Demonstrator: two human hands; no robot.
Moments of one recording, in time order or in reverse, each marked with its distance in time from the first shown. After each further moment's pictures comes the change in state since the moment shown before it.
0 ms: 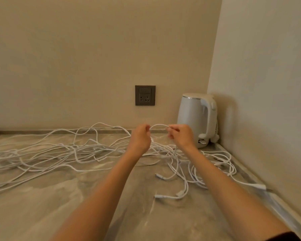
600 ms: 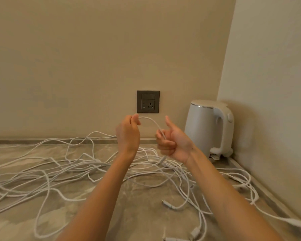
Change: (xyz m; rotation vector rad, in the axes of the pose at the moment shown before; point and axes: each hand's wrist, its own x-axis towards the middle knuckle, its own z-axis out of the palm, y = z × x) left_hand 0.061 -0.018 -0.014 -0.231 0.475 0.066; right_hand 0.033 -0.032 0.022 1.028 -0.863 0.395
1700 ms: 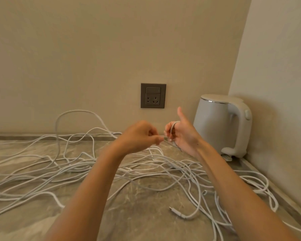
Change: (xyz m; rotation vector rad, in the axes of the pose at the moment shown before) left_hand 0.016 0.005 -0.020 0.264 -0.875 0.178; right_hand 0.021 -0.005 -0.015 -0.343 0.378 -0.135
